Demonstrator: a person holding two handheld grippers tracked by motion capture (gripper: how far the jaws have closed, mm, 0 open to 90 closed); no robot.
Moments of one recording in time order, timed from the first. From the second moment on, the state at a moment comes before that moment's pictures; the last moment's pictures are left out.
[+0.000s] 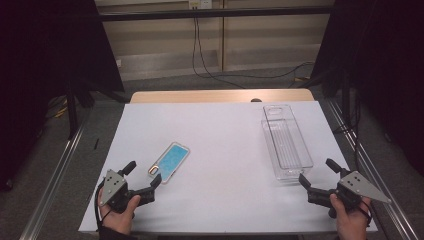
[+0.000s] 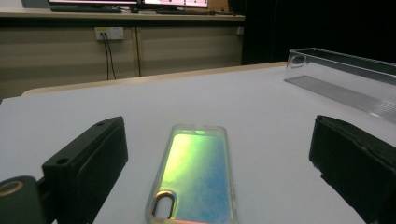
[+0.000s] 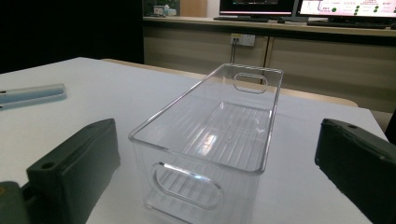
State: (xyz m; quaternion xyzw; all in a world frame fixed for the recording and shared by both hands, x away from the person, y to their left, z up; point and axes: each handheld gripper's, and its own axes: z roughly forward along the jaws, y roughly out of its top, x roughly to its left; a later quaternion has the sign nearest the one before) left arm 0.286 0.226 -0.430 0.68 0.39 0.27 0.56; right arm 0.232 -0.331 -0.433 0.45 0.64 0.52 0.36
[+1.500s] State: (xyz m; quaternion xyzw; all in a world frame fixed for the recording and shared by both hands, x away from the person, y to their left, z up) left arm 0.322 0.186 -0.422 0.72 0.34 0.21 0.57; right arm 0.232 -0.331 -0.433 0.44 0.64 0.52 0.35
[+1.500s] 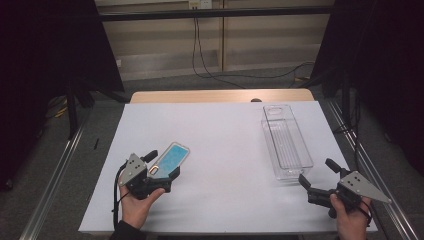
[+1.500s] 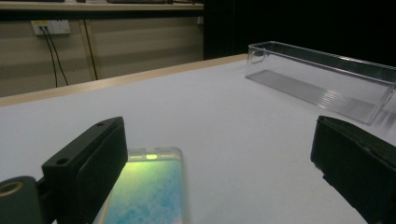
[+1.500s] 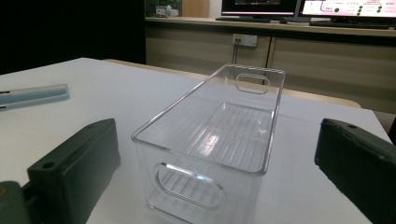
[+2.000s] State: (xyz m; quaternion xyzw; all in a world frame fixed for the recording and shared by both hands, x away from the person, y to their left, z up) left arm 0.340 0.178 -0.418 0.70 0.34 0.24 0.57; right arm 0.233 -0.331 -0.432 0.44 0.64 0.52 0.36
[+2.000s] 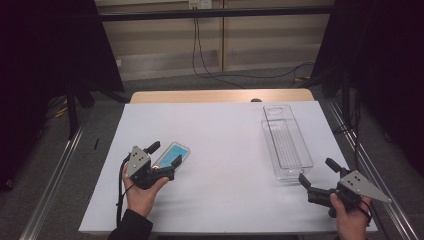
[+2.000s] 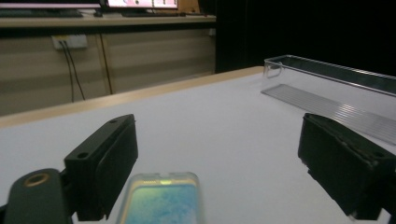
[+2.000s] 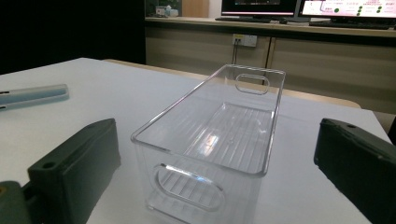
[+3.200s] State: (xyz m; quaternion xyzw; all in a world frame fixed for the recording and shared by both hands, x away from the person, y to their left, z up) left arm 0.338 0.184 -0.421 0.77 0.33 0.12 0.53; right arm 0.232 -0.329 -0.433 0.44 0.64 0.52 0.35
